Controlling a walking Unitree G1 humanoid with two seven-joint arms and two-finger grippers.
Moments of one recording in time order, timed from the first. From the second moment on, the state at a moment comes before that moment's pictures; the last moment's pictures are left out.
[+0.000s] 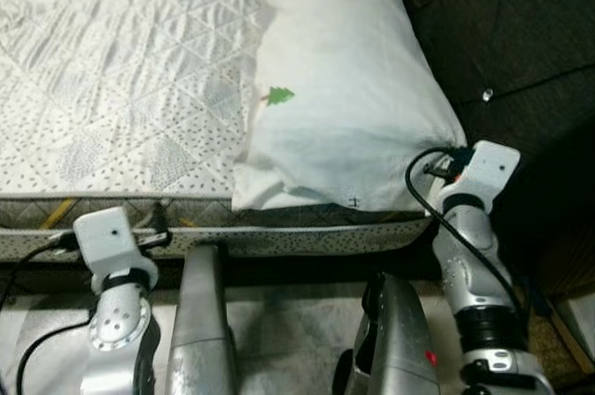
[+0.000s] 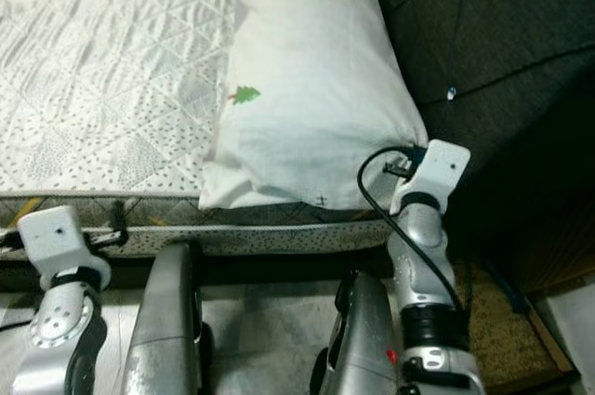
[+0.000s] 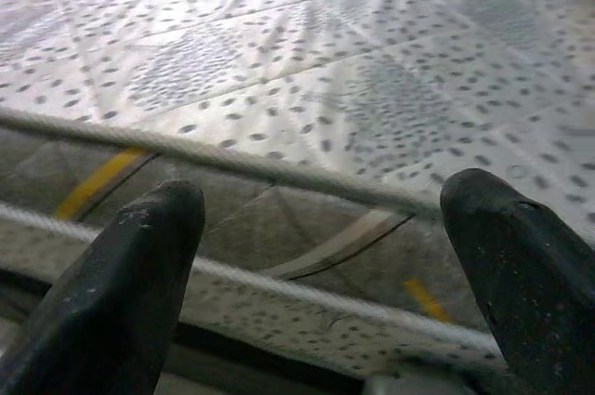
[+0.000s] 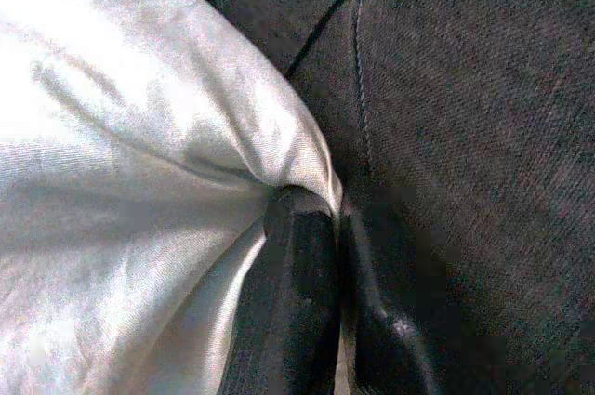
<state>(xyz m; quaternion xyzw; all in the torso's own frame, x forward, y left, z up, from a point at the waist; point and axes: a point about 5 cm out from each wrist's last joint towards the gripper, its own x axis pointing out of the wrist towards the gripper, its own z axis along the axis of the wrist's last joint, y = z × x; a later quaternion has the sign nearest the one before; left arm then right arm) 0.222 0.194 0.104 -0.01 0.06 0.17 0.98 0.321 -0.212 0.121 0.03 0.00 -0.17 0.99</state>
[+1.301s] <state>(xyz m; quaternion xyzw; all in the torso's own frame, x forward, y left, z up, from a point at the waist) 0.218 0.196 0.098 -0.02 0.07 0.19 0.98 0.342 -0.222 0.130 0.00 0.01 -0.07 1.00</state>
